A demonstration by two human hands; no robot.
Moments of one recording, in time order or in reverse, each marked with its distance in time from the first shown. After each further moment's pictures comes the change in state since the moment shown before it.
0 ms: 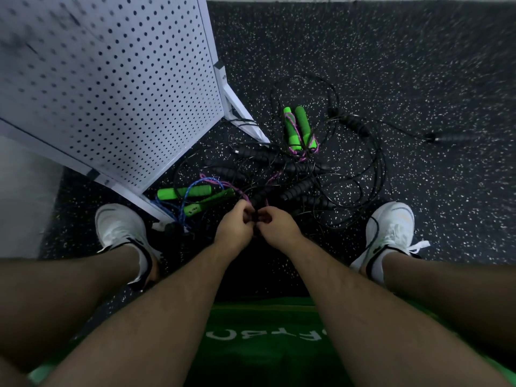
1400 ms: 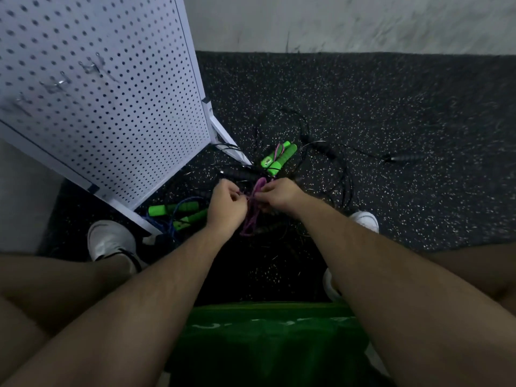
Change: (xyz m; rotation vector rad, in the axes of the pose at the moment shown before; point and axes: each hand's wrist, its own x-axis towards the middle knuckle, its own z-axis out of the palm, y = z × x) left_hand -0.025 0.089 -0.036 -0.209 0.282 0.064; right_hand -0.026 -0.061 -0.110 0.138 0.015 -0.026
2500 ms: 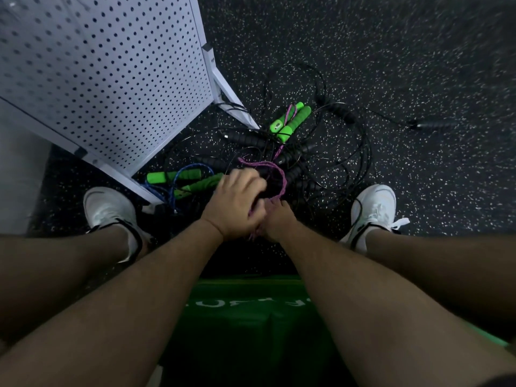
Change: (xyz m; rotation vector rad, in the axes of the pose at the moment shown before) left_hand -0.016 -0.058 -0.001 0.541 -0.085 0.928; right_hand 0.016 0.112 0.096 -1.120 -0.197 -0.224
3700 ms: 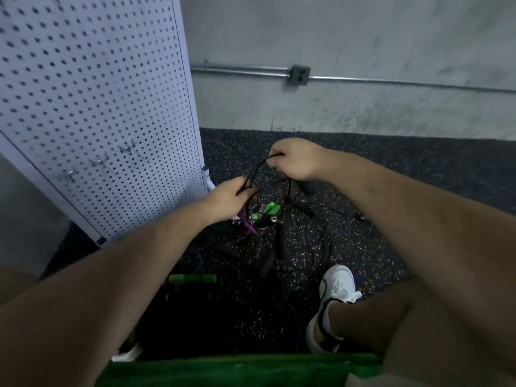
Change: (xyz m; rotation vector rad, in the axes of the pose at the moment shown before) left_hand 0.144 0.043 -0.164 -0.518 -0.178 -0.427; right_hand -0.171 0.056 -0.368 0.299 0.436 -0.038
